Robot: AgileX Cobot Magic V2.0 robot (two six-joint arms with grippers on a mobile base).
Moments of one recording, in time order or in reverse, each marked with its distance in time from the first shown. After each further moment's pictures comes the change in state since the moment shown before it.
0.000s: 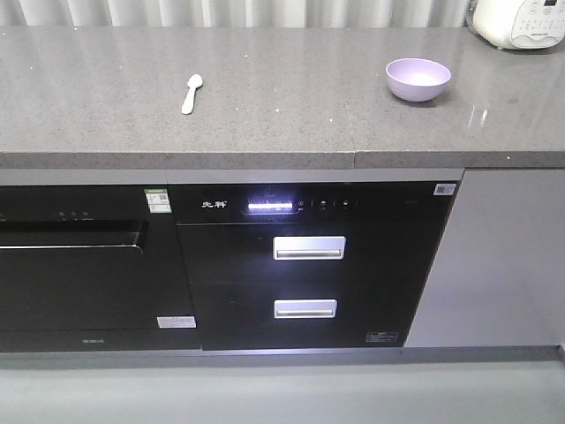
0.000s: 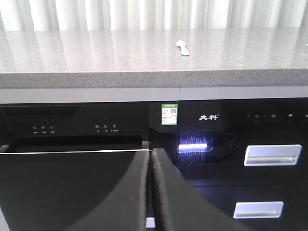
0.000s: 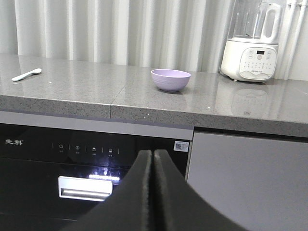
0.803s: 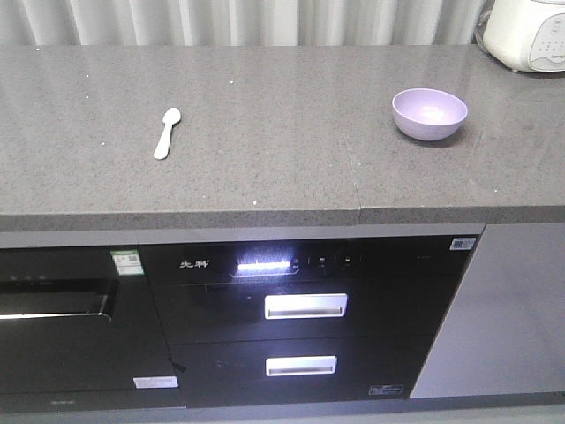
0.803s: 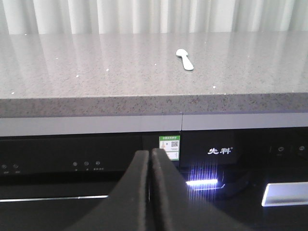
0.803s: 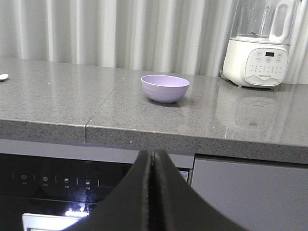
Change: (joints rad) left arm 0.000 0.000 0.000 0.000 0.000 0.000; right arm 0.000 0.000 0.000 0.000 0.000 0.000
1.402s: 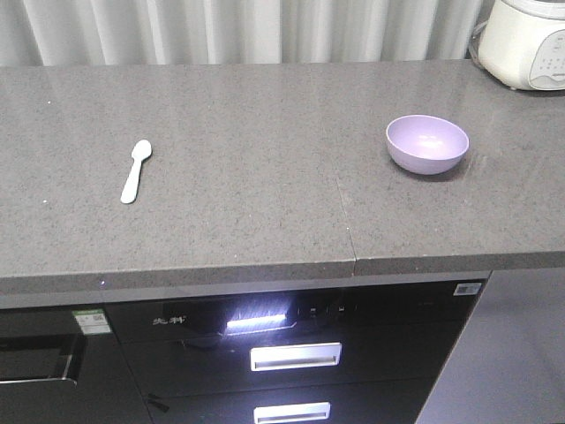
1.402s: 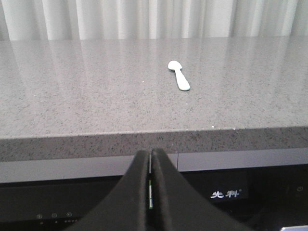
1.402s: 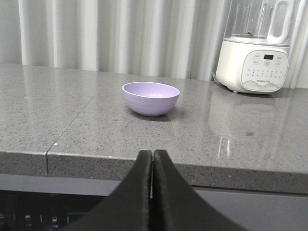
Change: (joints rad) left arm 0.000 0.000 0.000 0.000 0.000 0.000; right arm 0.000 0.000 0.000 0.000 0.000 0.000
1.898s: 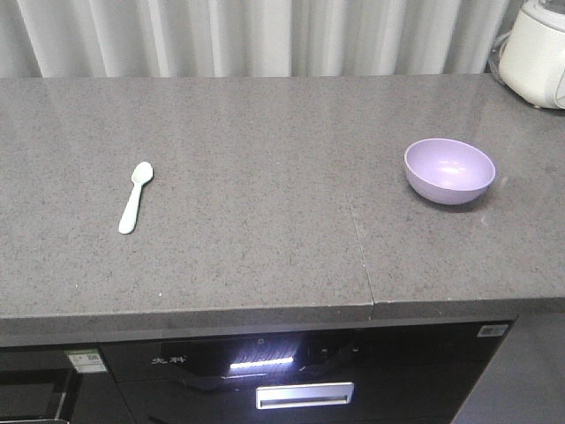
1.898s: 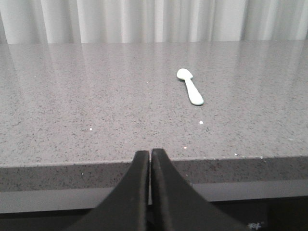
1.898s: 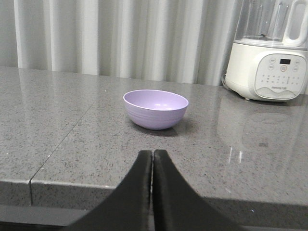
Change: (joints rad) left arm 0.000 0.000 0.000 0.000 0.000 0.000; right arm 0.000 0.000 0.000 0.000 0.000 0.000
